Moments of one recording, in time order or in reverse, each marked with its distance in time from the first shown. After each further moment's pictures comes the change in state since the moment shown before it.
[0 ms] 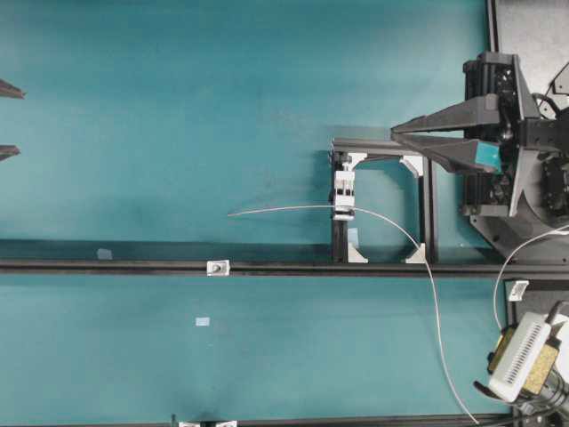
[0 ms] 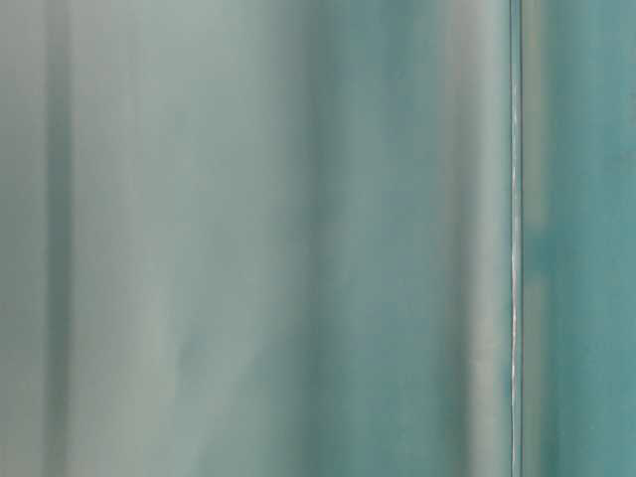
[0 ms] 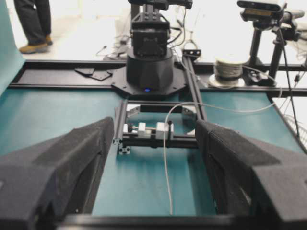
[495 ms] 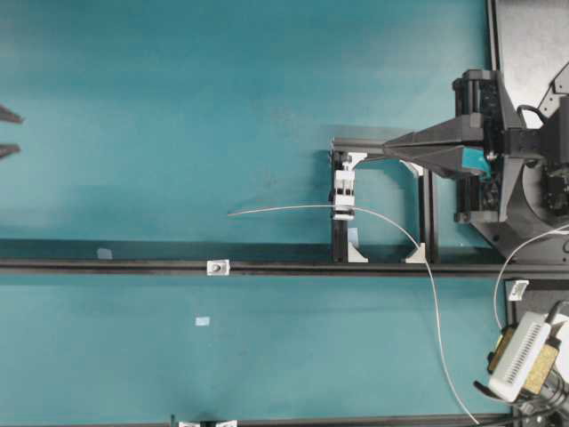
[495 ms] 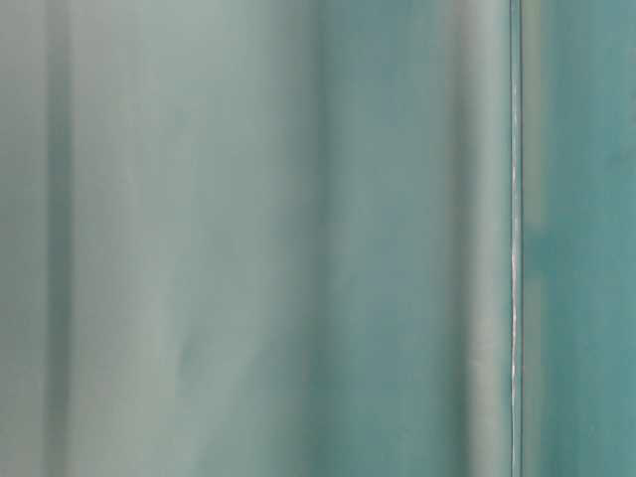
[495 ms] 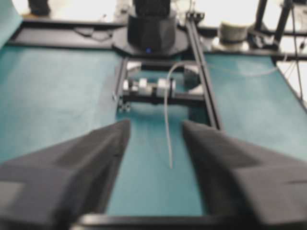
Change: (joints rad) left arm 0.000 -0.002 0.104 -0.025 -0.002 -0.003; right arm 0.006 0.017 0.084 0.002 0.002 0.084
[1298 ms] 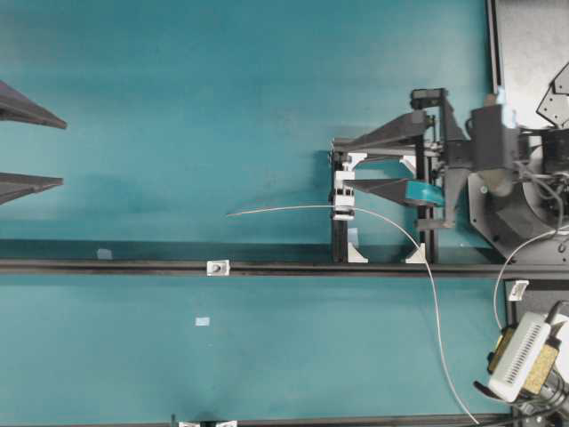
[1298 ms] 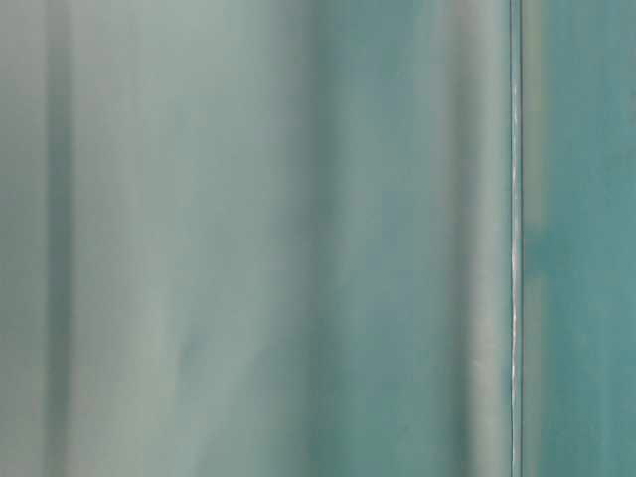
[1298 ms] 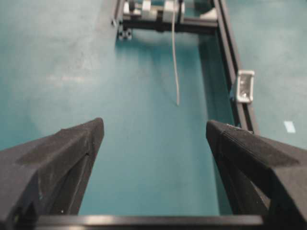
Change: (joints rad) left arm 0.003 0.262 -0.026 -0.003 -0.018 0.000; right arm 0.000 0.288 -0.034 -0.002 0.000 0.015
